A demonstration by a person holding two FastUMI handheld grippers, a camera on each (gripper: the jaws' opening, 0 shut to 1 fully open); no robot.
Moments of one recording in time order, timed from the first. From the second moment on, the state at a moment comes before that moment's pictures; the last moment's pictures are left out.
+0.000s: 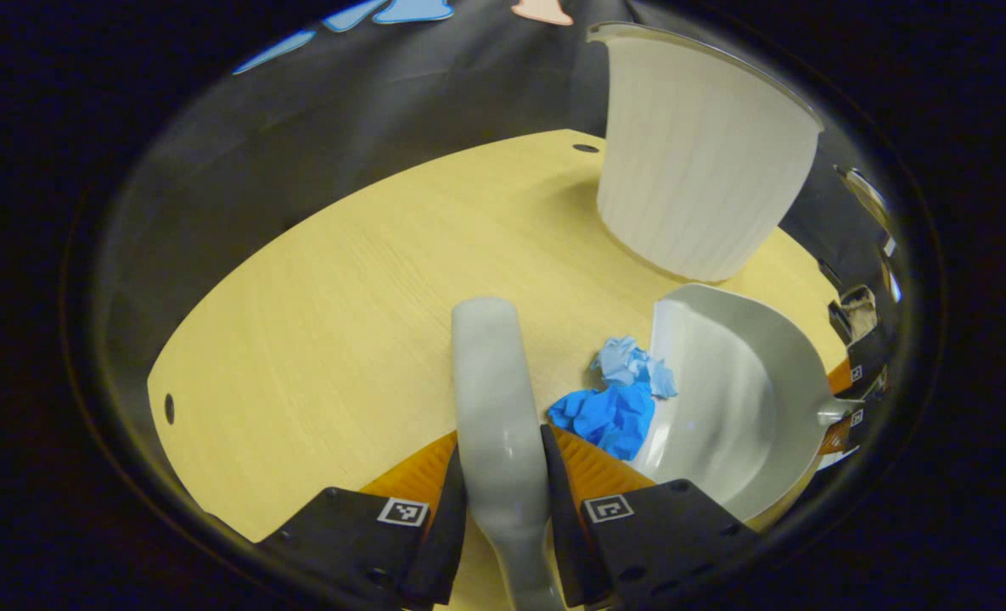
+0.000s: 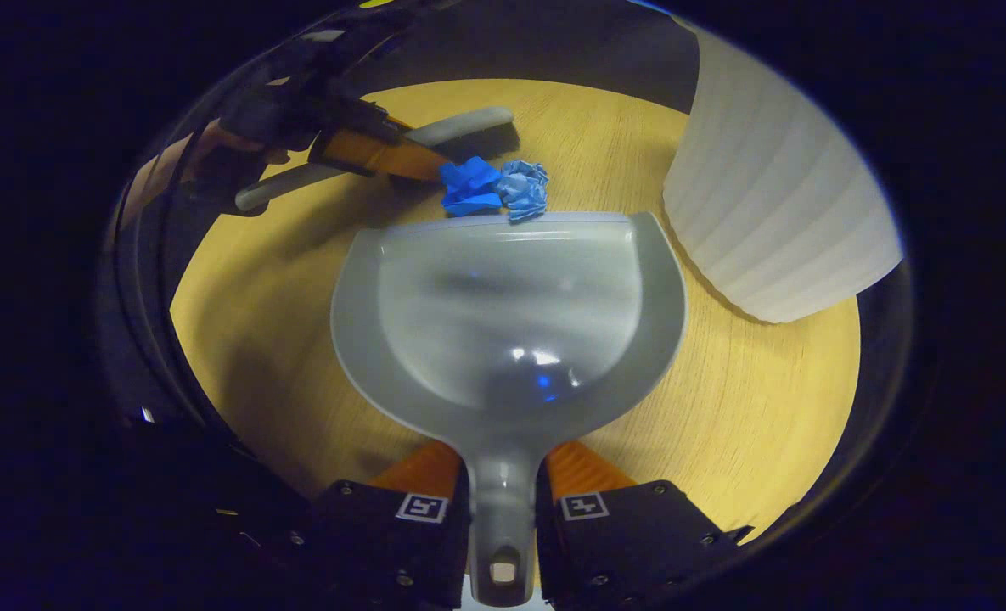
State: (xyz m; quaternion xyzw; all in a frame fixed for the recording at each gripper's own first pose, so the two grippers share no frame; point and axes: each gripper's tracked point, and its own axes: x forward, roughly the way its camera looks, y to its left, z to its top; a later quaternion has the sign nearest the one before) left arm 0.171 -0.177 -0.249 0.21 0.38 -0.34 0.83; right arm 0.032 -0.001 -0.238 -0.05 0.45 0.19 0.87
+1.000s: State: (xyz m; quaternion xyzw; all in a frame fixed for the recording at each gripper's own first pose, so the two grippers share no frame) left arm 0.071 -0.224 -0.213 0.20 0.39 -0.47 0.76; right arm 0.042 0.008 -0.222 -0.02 0.44 0.18 0.88
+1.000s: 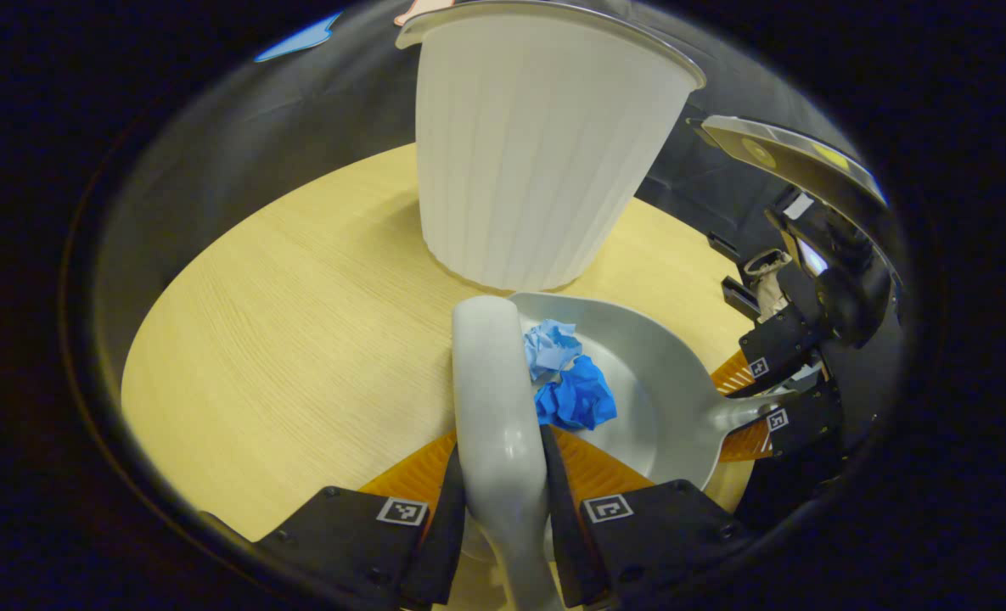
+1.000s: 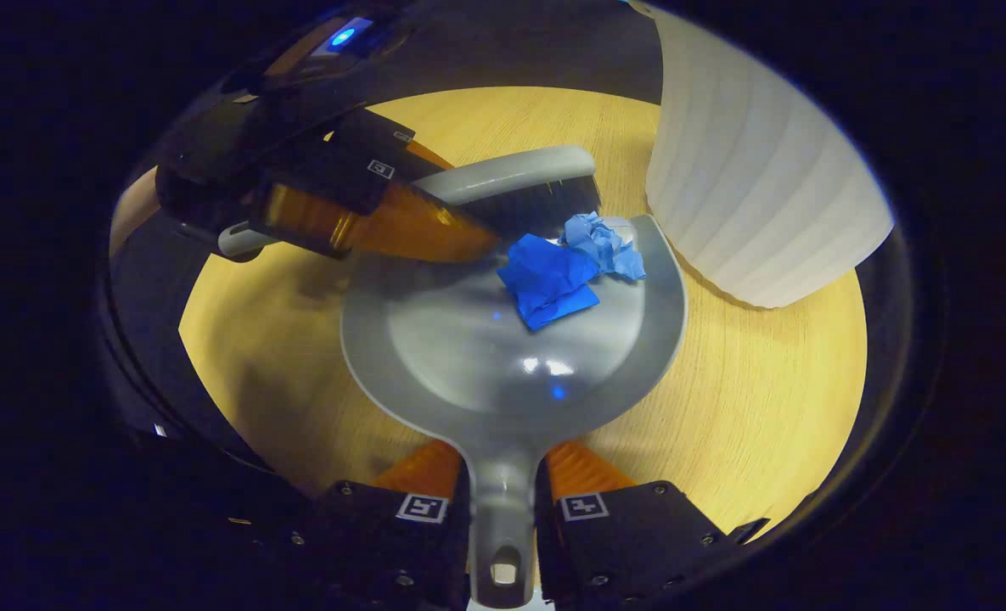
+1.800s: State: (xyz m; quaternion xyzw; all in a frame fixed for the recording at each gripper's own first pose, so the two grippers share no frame) left arm 0.113 -0.156 -0.189 0.13 0.36 -0.37 0.85; right arm 0.051 -0.012 -0.244 -0.01 0.42 0.13 0.90
